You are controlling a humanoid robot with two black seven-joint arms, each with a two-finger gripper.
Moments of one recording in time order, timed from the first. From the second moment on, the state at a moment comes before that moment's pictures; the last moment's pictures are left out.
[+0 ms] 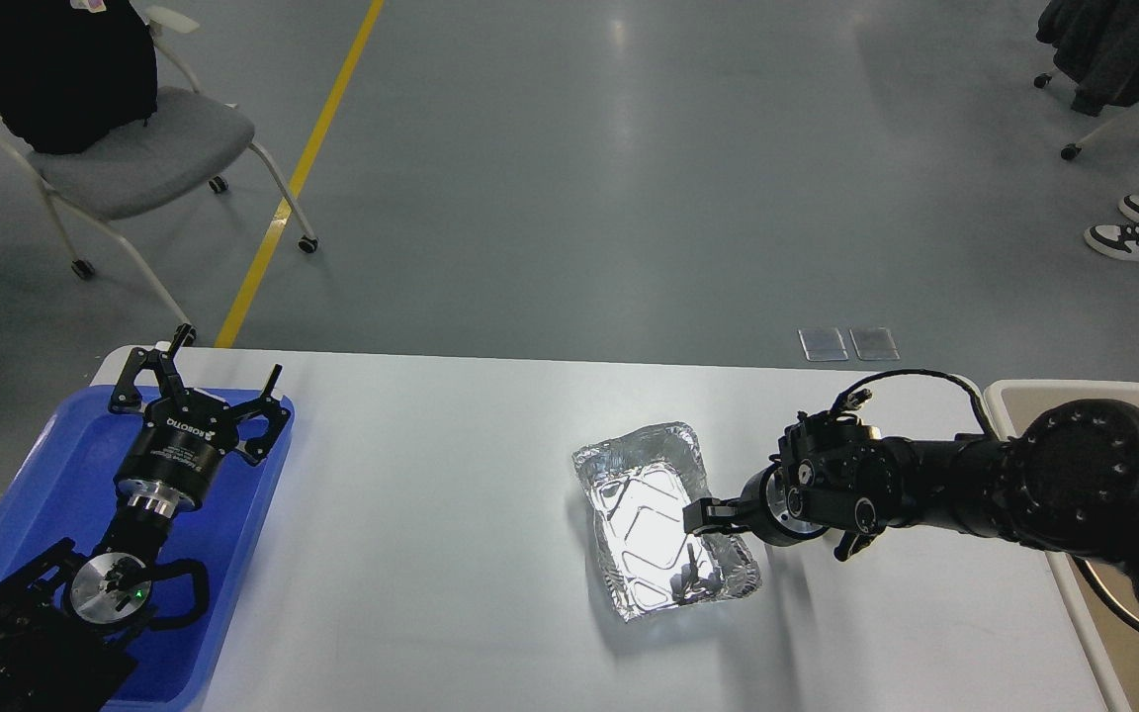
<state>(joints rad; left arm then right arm) -0.47 0.33 -0.95 -0.46 -0.12 -0.78 -0.36 1.25 0.00 -0.92 0.71 -0.35 0.18 -0.02</state>
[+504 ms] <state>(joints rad) -0.47 0.33 -0.95 -0.46 -0.12 -0.78 -0.36 1.24 0.00 -0.92 0.71 -0.35 0.17 0.01</state>
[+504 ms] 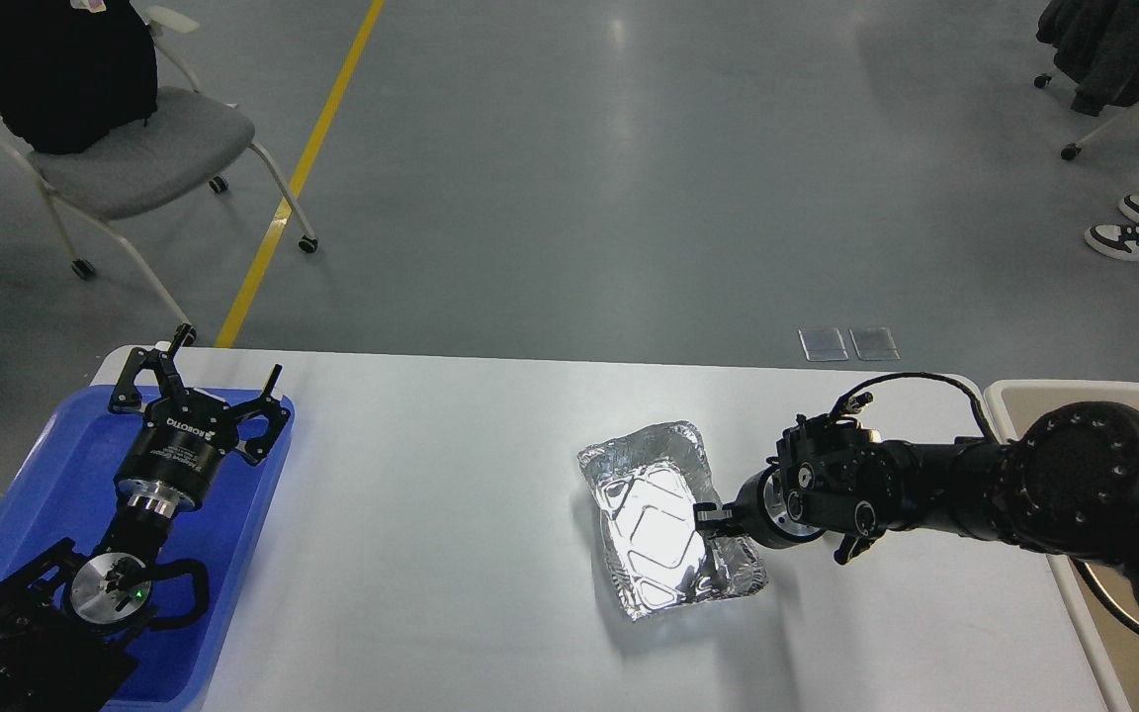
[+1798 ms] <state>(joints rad) -0.47 0.33 -0.96 -0.46 -0.12 -0.78 -0.36 1.76 -0.07 -1.04 1.13 -0.24 0.33 0.07</state>
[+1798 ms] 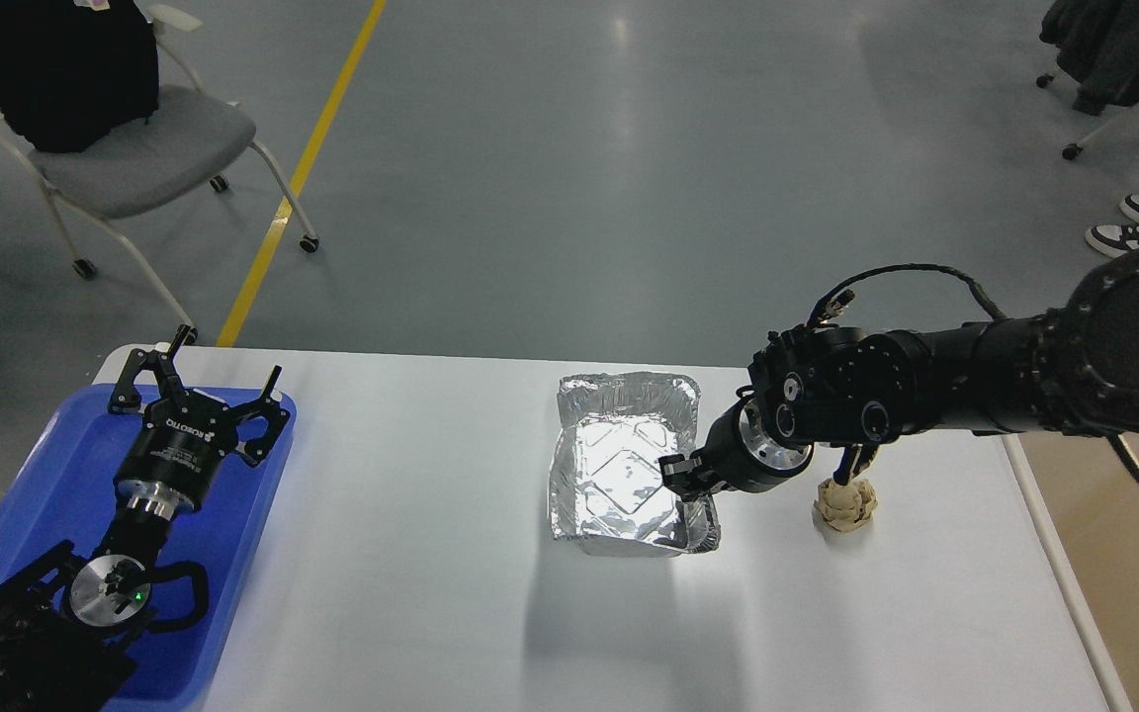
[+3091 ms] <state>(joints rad) -0.47 0.33 -0.96 -0.46 -0.12 -0.78 -0.36 2.36 -0.81 -1.36 1.12 -0.45 0.57 0.07</state>
